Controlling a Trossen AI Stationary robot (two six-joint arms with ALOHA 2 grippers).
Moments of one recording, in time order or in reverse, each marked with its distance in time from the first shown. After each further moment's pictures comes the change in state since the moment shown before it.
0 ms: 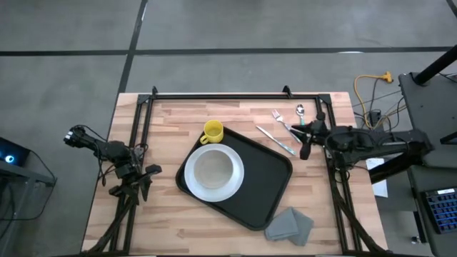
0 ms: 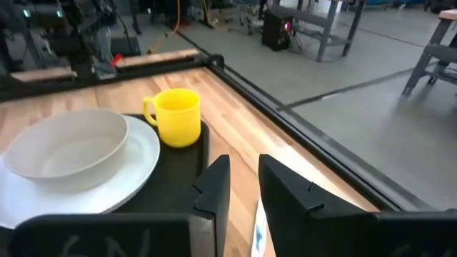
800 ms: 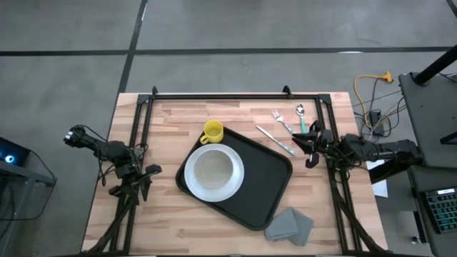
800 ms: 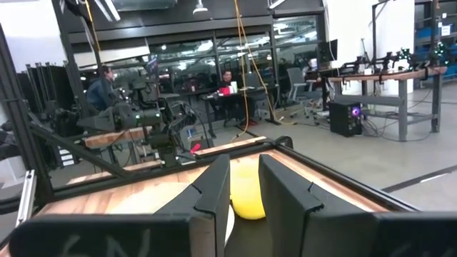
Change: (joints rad) left arm 0.000 0.000 0.000 0.000 0.001 0.000; right arm 0.000 -0.380 -0.445 0.560 -0.208 -0.043
